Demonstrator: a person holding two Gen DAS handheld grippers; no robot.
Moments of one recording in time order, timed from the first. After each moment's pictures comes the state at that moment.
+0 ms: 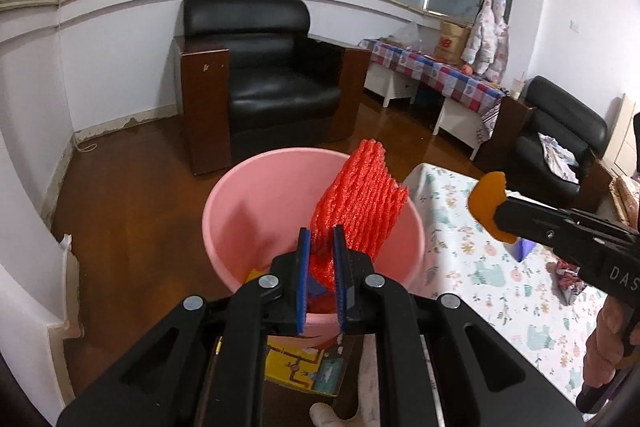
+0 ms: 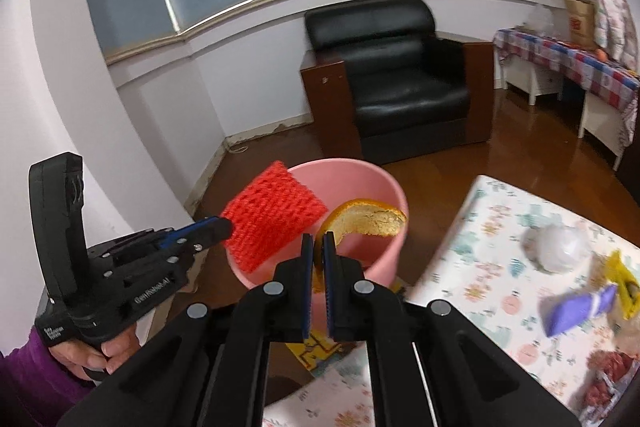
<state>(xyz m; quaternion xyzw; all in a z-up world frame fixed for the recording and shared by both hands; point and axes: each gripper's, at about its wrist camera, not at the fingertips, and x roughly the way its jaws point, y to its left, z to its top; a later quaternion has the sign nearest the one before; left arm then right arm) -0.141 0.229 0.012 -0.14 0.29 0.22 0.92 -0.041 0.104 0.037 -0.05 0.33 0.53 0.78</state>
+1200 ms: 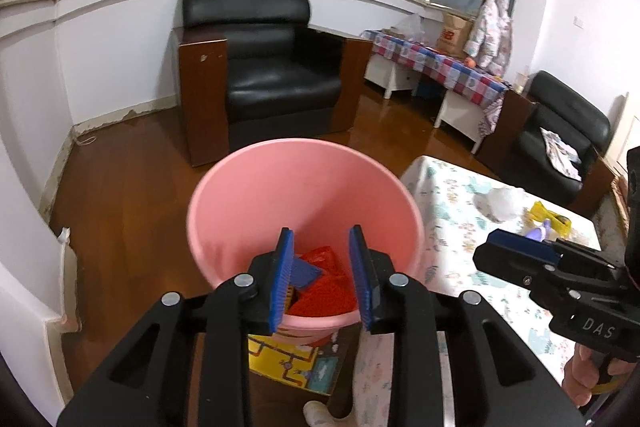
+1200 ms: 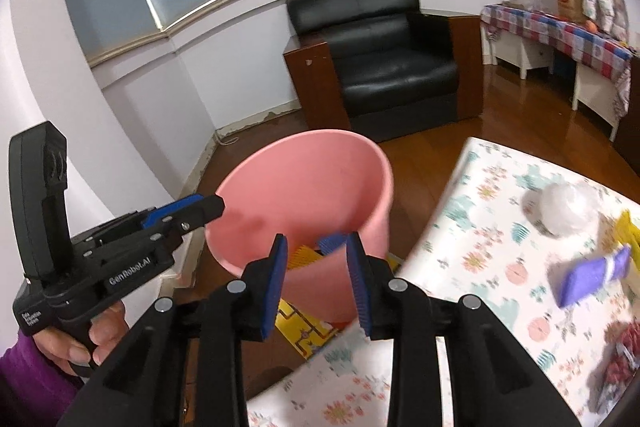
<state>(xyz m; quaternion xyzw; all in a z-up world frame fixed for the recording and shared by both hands) -0.122 0.218 0.005 -0.14 0.30 0.22 0.92 -0.032 0.088 0.005 -0.04 0.37 0.50 0.78</state>
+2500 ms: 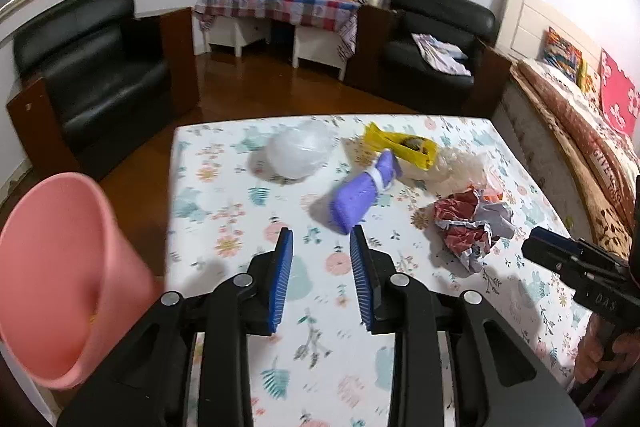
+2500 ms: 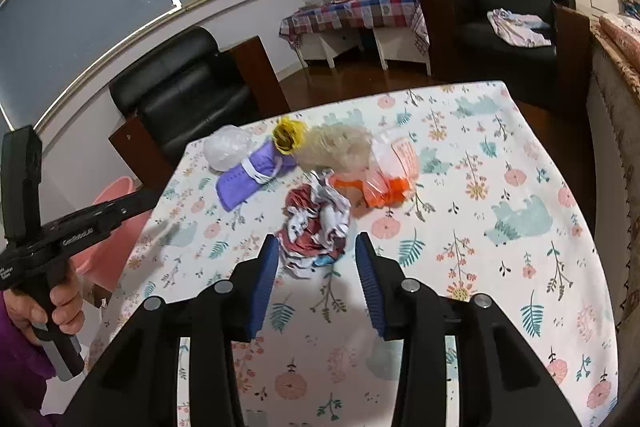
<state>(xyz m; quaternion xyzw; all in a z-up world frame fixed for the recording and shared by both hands) 0.026 0.049 -0.025 -0.05 0.39 -0.03 0.92 -0.001 -0.199 -0.036 0.08 0.39 0.22 0.89</state>
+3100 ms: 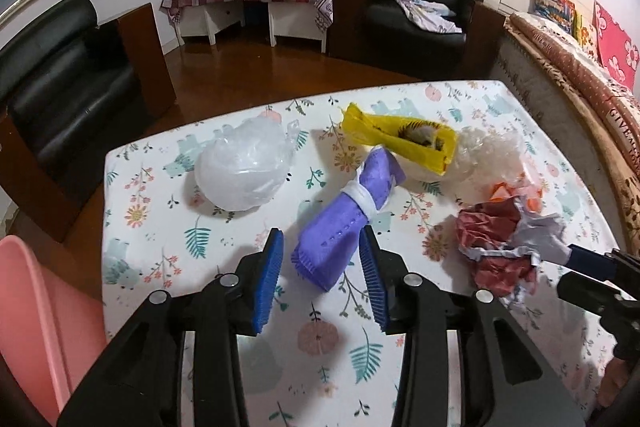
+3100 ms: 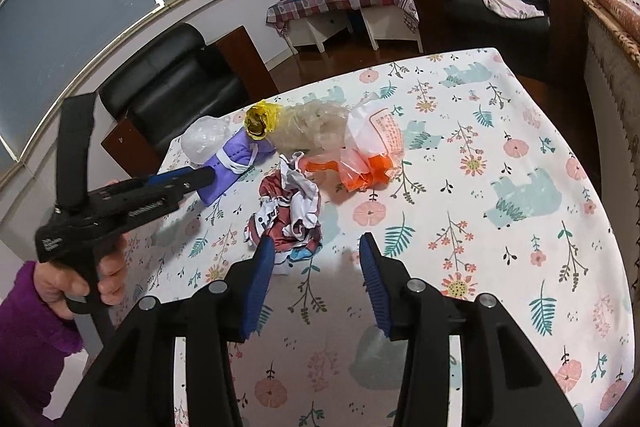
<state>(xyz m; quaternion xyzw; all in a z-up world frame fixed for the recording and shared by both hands) 0.102 0.022 -0.068 0.01 0.43 -0.05 0.90 0.019 -0.205 -0.060 0.11 0.42 0.21 0.88</state>
